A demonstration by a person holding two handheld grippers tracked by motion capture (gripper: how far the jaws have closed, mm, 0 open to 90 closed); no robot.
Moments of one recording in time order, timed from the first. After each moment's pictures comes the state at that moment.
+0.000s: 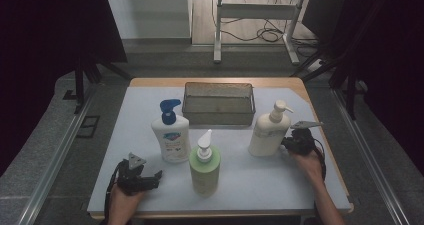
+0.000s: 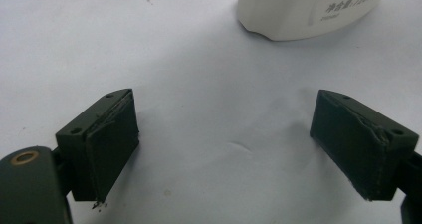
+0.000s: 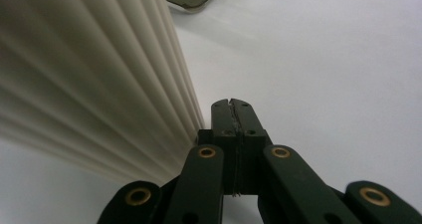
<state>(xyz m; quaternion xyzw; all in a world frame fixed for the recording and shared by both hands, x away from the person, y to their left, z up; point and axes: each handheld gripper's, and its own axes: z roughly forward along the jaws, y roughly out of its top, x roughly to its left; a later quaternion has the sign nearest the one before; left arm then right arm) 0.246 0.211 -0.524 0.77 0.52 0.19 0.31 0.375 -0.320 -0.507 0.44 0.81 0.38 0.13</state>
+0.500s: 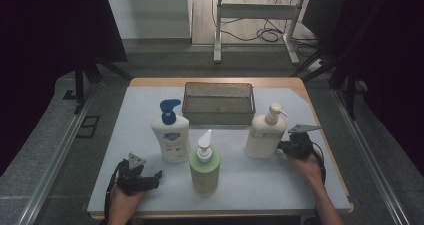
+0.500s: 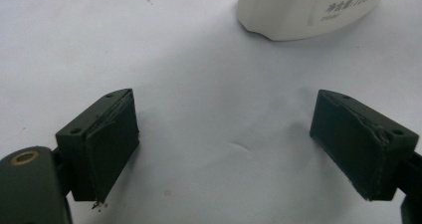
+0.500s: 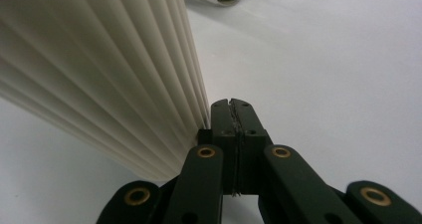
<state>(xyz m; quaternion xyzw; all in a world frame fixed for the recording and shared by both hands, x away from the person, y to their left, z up) 0.246 0.210 -0.524 0.77 0.52 0.19 0.31 0.361 -0.311 -0.505 0.41 0.82 0.38 0.12</state>
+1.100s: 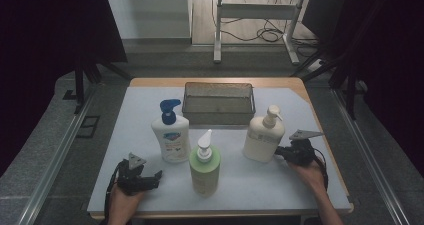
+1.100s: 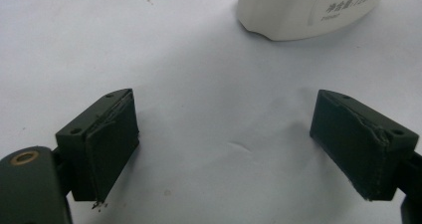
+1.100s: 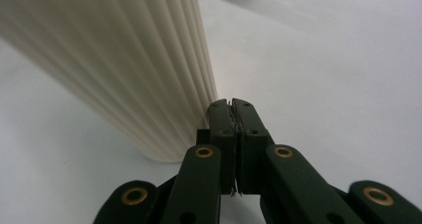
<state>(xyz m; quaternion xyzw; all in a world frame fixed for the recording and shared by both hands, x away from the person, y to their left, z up) 0.246 0.210 -0.524 0.77 0.52 0.19 0.31 0.341 -0.311 -0.505 0.40 0.82 0.39 0.11</state>
